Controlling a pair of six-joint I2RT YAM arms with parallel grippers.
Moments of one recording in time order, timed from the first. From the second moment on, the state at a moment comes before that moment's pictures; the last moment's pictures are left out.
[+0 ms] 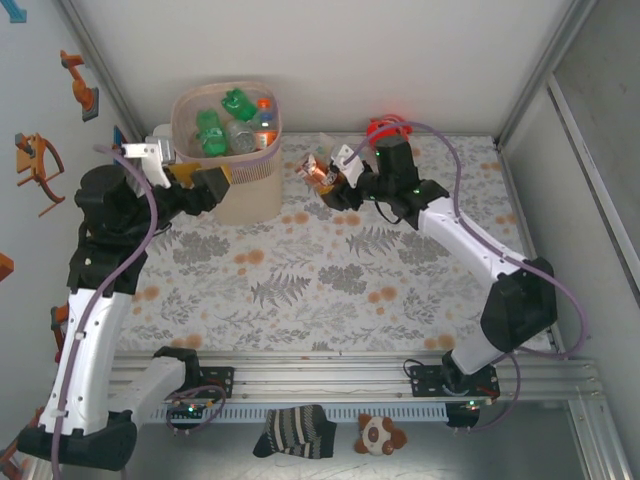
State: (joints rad) left arm -0.19 0.93 1.23 -0.45 0.51 -0.38; right arm 0.53 1.55 1.34 -0.25 -0.54 -0.35
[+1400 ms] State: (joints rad) left arm -0.62 1.20 1.36 0.16 0.82 -0.47; right arm 0.65 1.31 1.34 0.26 -0.96 0.52
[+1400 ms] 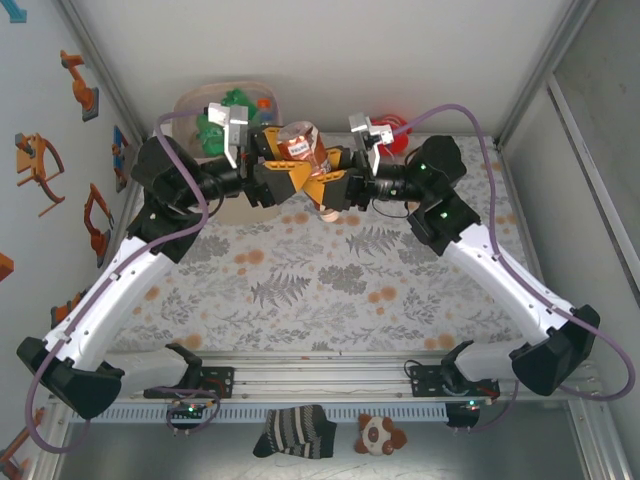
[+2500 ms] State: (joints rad) left arm -0.64 1.20 1.40 0.00 0.76 -0.36; right arm 0.66 1.13 1.34 -0.15 -0.80 0.17
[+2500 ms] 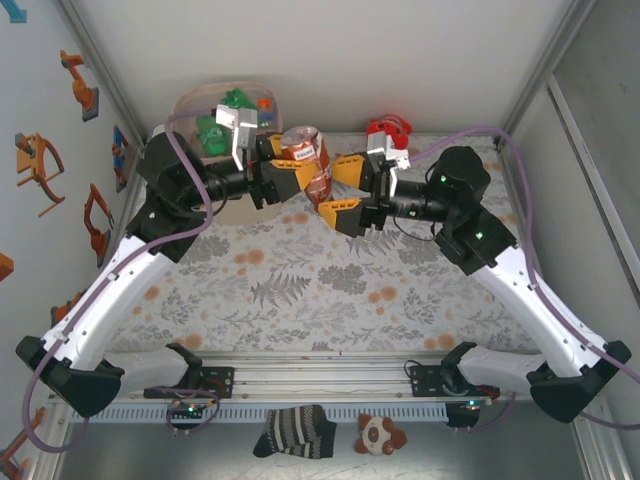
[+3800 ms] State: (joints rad) left arm -0.16 1.66 1.97 -0.72 -0.12 0.04; right arm 0.67 1.09 1.37 -0.42 -0.57 0.01
